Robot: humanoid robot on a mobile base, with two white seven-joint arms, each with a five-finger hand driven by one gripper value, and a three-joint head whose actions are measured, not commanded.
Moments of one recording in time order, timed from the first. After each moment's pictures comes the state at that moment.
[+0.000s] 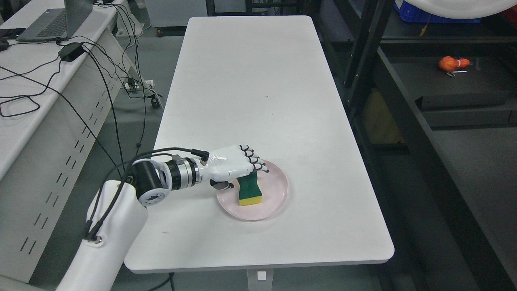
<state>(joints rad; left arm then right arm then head) -0.70 0.19 -0.32 -1.27 -1.17 -0.79 -0.51 -0.08 0.00 -0.21 0.00 -0.12 0.00 -0.07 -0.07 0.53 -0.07</state>
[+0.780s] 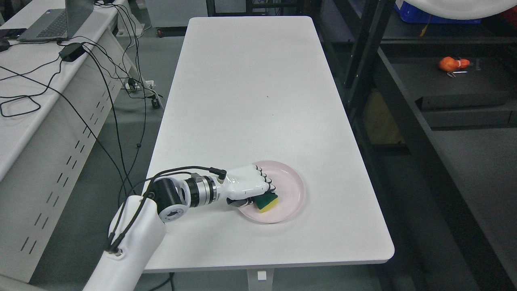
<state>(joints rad) -0.64 0.13 -0.33 -1.24 -1.16 -0.79 -0.50 -0.08 0.00 -0.21 0.00 -0.12 0.00 -0.07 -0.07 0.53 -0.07</state>
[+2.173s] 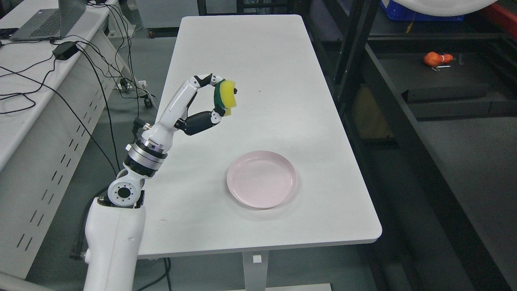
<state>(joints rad) -0.61 0.02 0.07 -1.29 -0.16 -0.62 -0.38 -0.08 0.00 -0.21 0.00 -0.12 0.00 -0.07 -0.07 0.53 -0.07</state>
